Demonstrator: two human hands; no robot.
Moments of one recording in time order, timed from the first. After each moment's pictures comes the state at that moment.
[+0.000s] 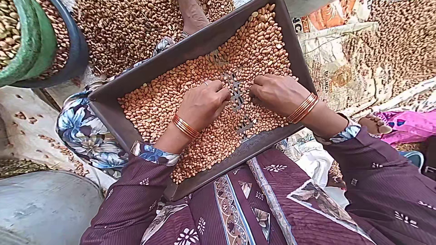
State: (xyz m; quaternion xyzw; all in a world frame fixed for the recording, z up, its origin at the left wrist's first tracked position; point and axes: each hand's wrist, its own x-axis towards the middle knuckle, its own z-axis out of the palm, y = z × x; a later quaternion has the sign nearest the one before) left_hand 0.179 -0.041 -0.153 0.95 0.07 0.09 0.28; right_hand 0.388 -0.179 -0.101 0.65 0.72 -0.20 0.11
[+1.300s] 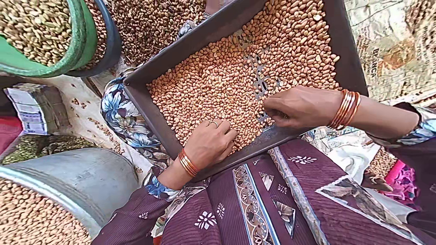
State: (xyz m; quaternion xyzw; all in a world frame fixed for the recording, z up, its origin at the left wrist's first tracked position) left_hand 0.075 -0.100 -0.132 0.97 0.02 -0.01 0.23; right_hand 0.361 -0.200 -0.096 0.53 0.76 -0.38 -0.01
